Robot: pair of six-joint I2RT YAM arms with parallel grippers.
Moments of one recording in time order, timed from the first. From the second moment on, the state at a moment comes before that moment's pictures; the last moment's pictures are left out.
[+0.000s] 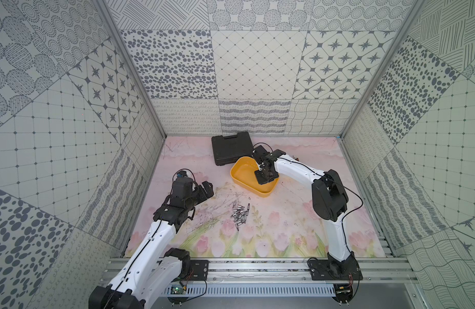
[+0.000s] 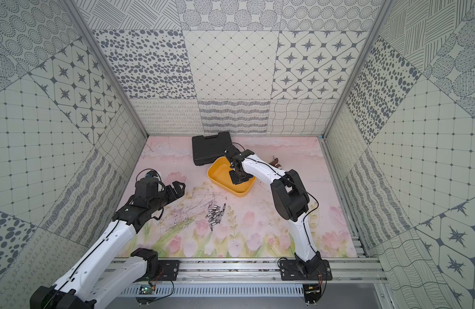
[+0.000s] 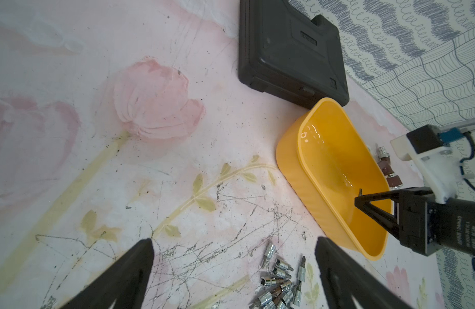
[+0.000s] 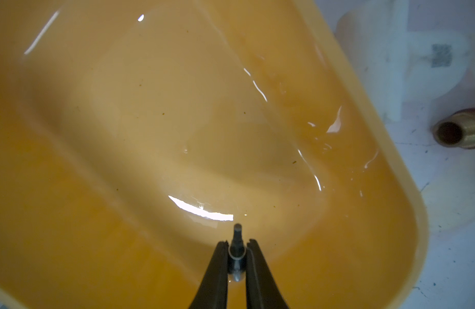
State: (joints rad) left arm -0.15 0.89 0.63 -0.42 0.03 -0.62; right arm 0.65 2.12 1.76 -0.96 0.15 0.27
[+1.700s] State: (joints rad) left arm -0.15 0.83 0.63 -0.47 0.00 -0.60; right arm 0.87 1.74 1.50 -1.02 0.17 0.41
